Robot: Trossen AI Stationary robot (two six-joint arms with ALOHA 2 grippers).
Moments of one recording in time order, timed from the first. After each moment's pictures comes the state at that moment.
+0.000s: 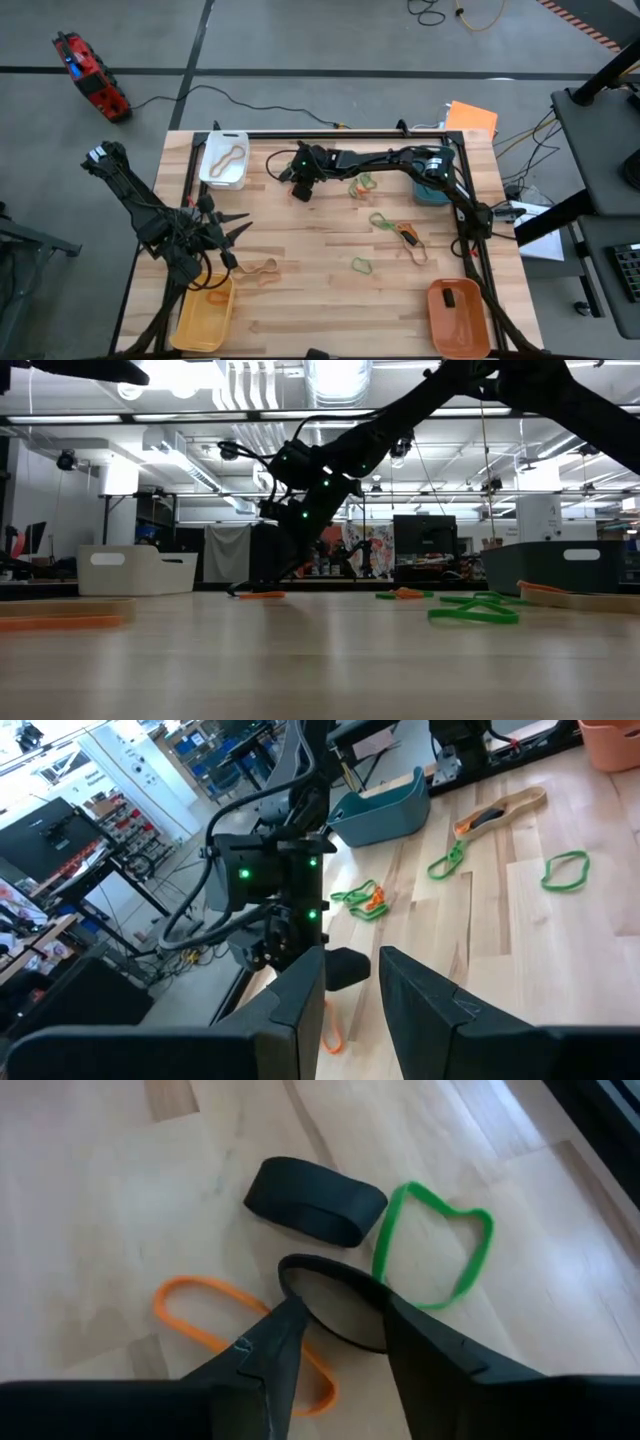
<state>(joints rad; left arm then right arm) -0.83 0.93 0.73 -0.65 -1.25 -0.33 -0.31 2.32 1.75 -0.27 0.08 0.00</state>
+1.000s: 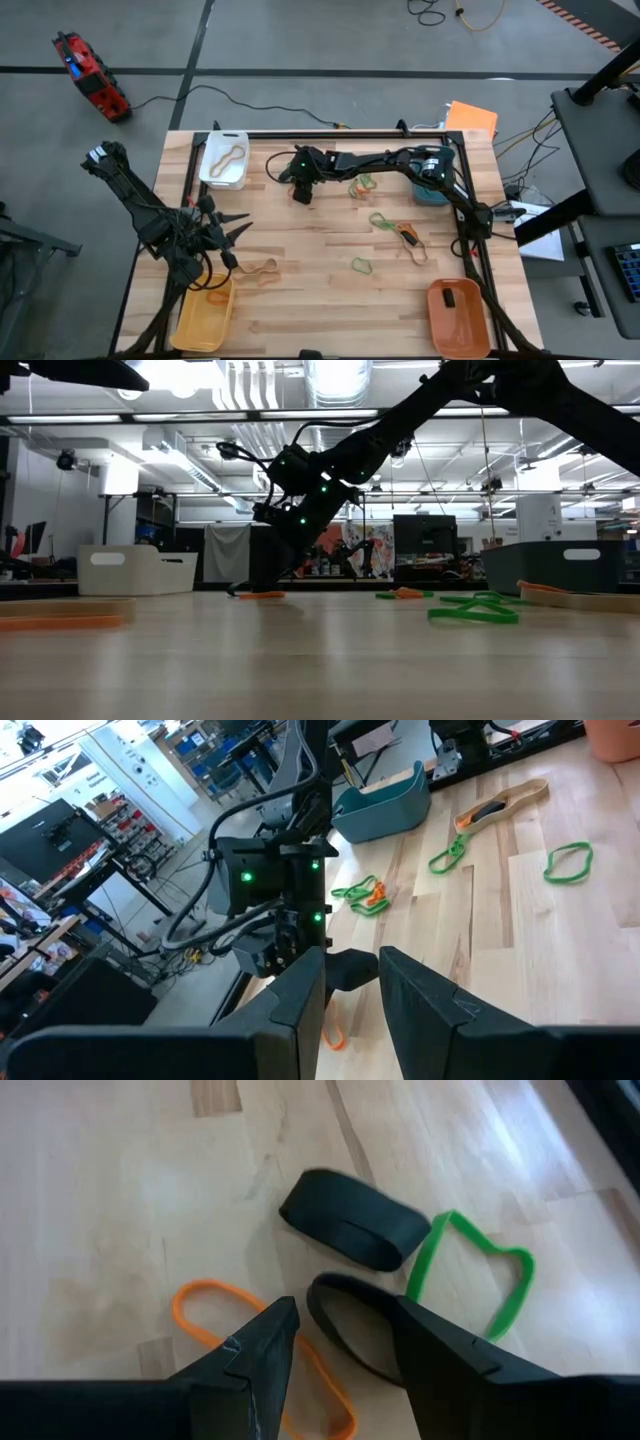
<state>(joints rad) -0.83 0.93 0.71 -0.64 -1.25 -0.33 -0.31 2.35 1.75 -0.21 0.03 -0.12</state>
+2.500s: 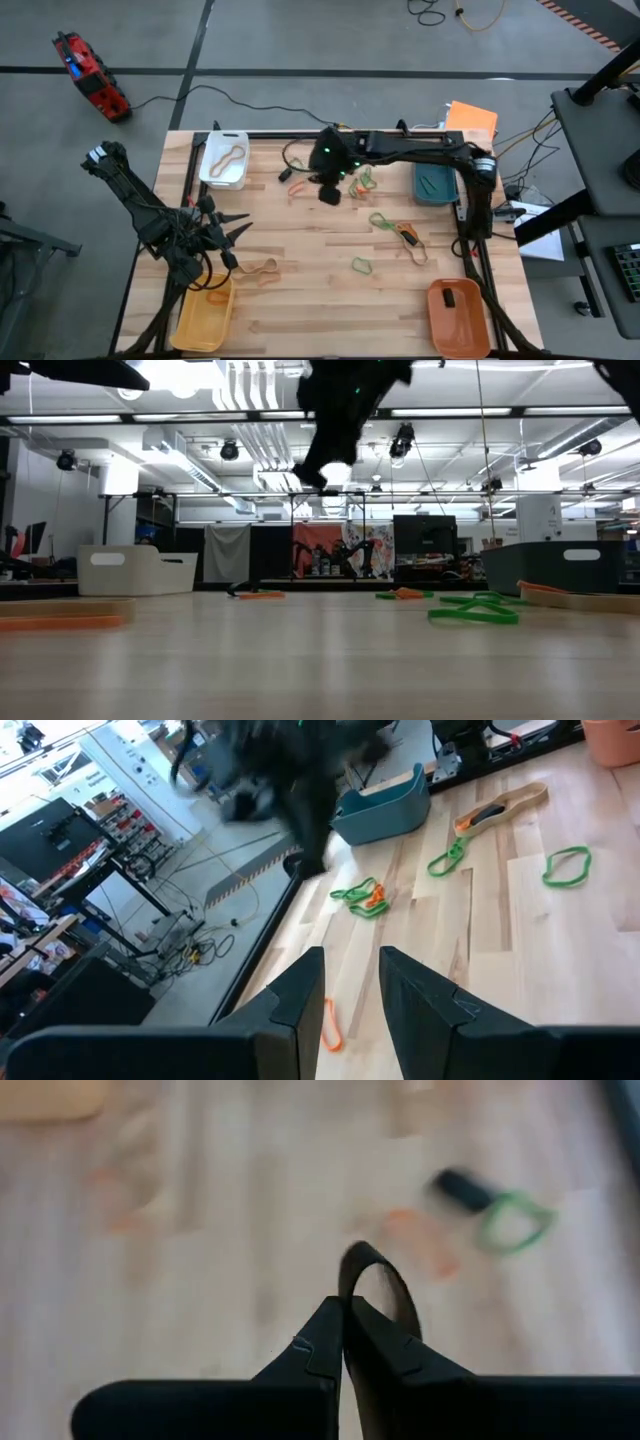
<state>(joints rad) -0.83 0.93 0.71 -0.63 -1.25 -0.33 -0.23 1.90 1.76 -0.78 -0.20 -0.09</state>
